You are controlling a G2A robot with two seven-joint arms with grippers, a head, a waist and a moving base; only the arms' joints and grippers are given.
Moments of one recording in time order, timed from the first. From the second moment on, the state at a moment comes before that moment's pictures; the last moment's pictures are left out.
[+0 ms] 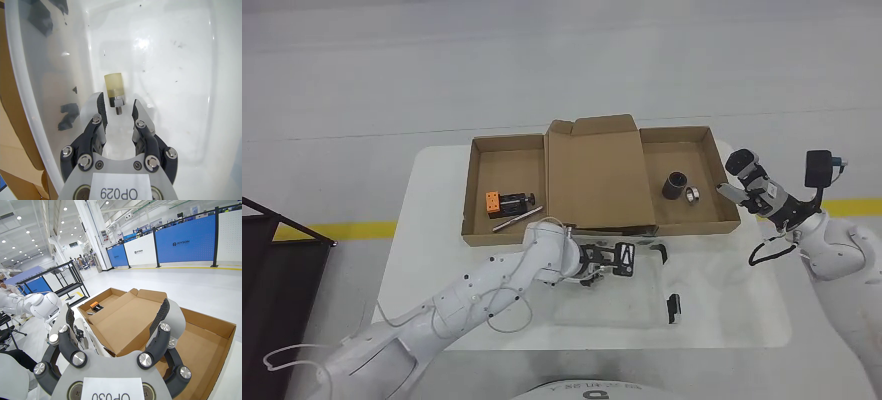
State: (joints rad) left arm 0.94 -1.29 -0.48 -1.48 1.32 -0.75 -0.76; right arm -1.51 -0.79 1.55 -1.44 -0.42 -1.01 0.03
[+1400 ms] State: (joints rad) left arm 1.05 -1.22 -0.66 -1.72 1.36 -0.82 -0.74; right arm -1.51 -0.79 1.55 -1.44 -0.42 -1.01 0.03
